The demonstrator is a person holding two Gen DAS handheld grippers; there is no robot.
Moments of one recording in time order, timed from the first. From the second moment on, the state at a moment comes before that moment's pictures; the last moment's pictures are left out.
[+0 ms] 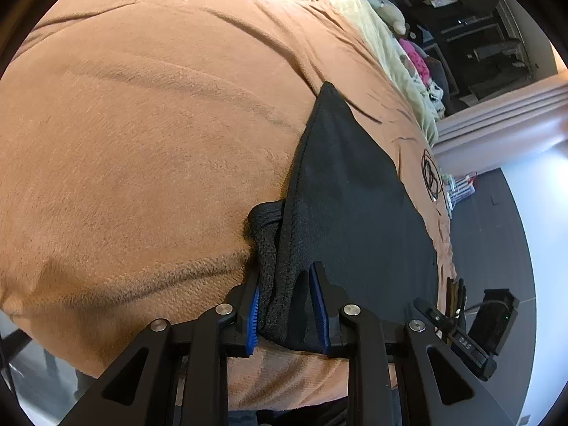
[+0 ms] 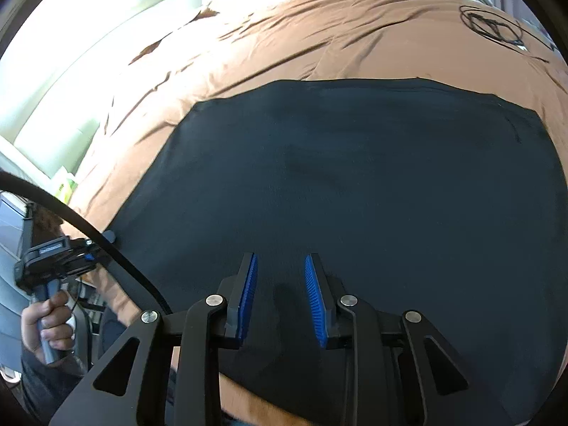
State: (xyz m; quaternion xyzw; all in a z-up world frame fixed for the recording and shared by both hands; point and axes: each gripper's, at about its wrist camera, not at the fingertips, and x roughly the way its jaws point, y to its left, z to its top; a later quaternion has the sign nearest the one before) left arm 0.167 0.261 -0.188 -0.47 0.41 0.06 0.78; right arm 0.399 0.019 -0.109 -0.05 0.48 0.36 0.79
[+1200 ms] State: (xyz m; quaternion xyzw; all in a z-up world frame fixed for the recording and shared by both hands) left arm 0.155 0.264 -0.195 -0.51 0.41 0.11 0.75; right arm 0.542 0.128 -0.117 -0.09 0.51 0.26 0.82
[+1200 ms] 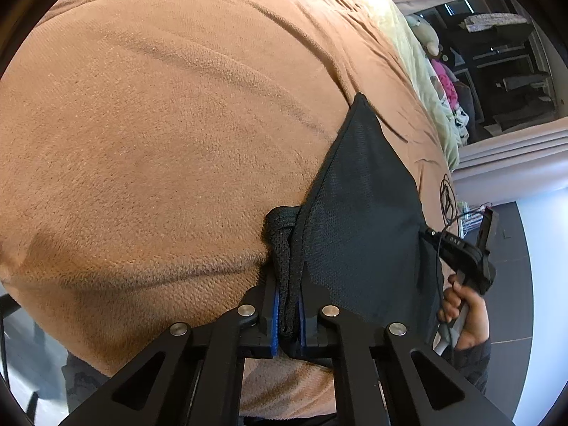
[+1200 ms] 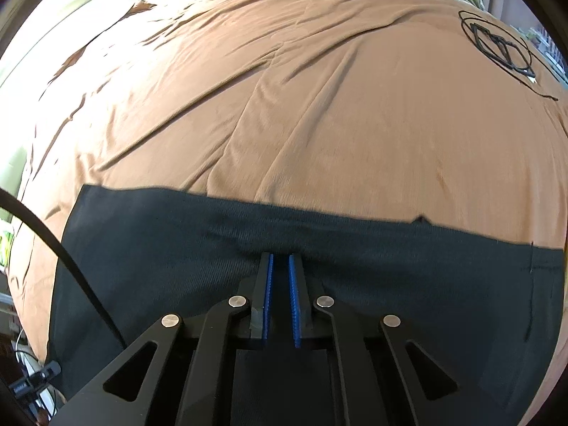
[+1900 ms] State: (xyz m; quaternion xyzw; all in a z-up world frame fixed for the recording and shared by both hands) left arm 0.175 0.254 -0.139 -0.48 0.37 0.05 0.79; right arm 0.446 0.094 -0.120 -0.06 0.54 0.31 0.78
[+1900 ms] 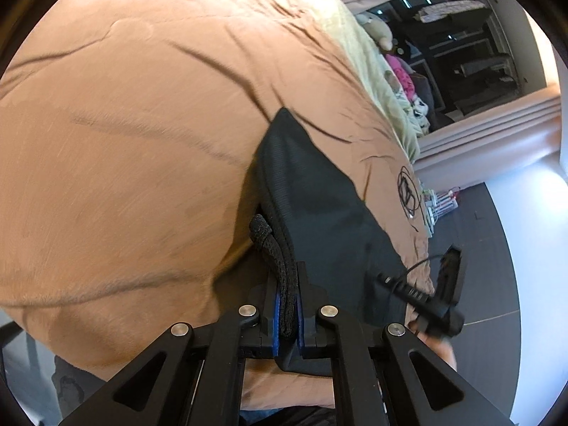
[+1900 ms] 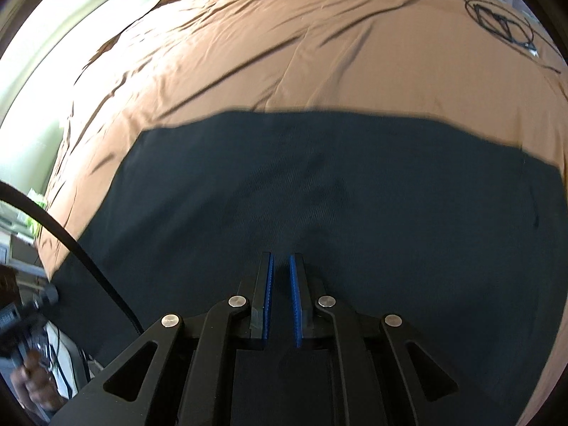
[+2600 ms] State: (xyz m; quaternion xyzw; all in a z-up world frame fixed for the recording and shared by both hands) left arm 0.193 0.240 -0.092 -0.45 0.35 0.01 0.82; right arm 0.337 0.051 -0.132 -0.05 0.54 0.36 0.76
